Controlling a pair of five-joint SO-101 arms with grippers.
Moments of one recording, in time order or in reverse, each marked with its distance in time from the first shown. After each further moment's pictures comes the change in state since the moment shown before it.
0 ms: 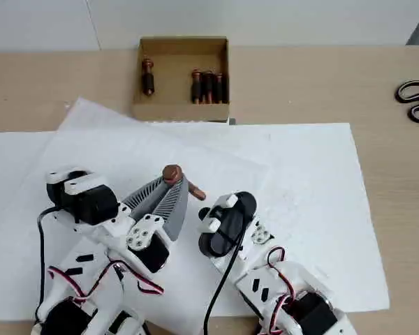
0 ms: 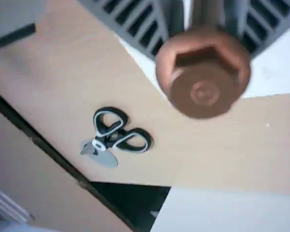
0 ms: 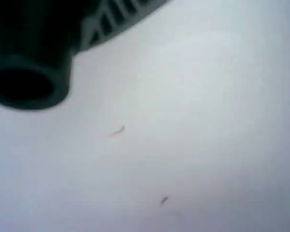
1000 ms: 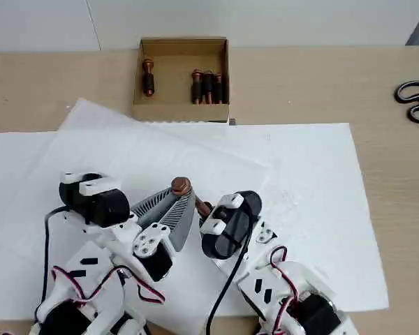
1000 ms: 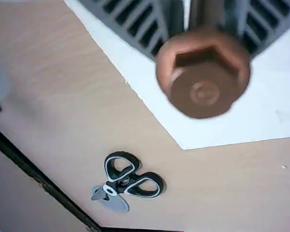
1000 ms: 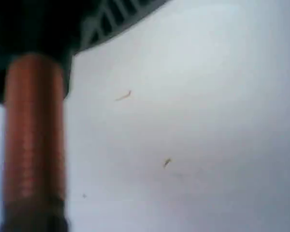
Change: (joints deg) left arm 3.8 -0.1 -0.6 4.6 0.0; right arm 0.0 0.0 -2.5 -1.8 0.0
